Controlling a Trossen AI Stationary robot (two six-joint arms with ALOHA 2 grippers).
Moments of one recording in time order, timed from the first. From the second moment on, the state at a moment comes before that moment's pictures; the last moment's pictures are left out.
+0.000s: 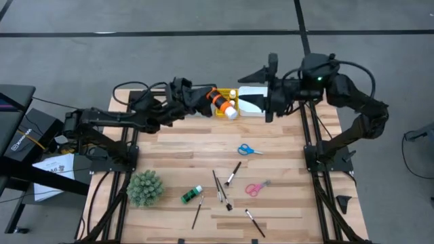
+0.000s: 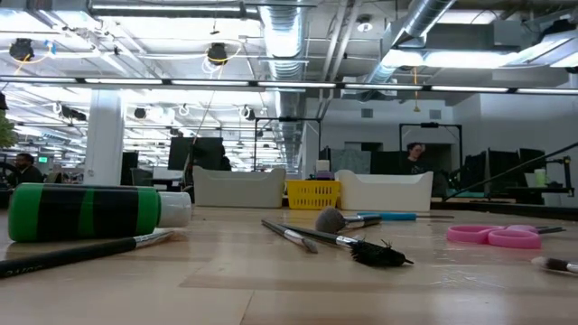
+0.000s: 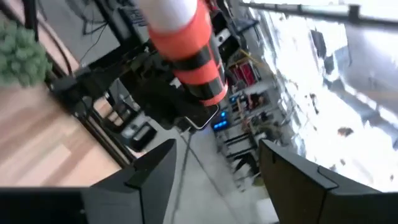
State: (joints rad) left arm 0.04 1.40 1.19 0.86 -0.08 -1.39; right arm -0.06 1.42 1.96 -0.63 0.02 -1.12
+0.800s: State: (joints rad) left arm -0.03 1.39 1.28 0.75 -0.05 -1.43; right arm 0.07 1.53 1.96 -0.36 -0.07 -1.27
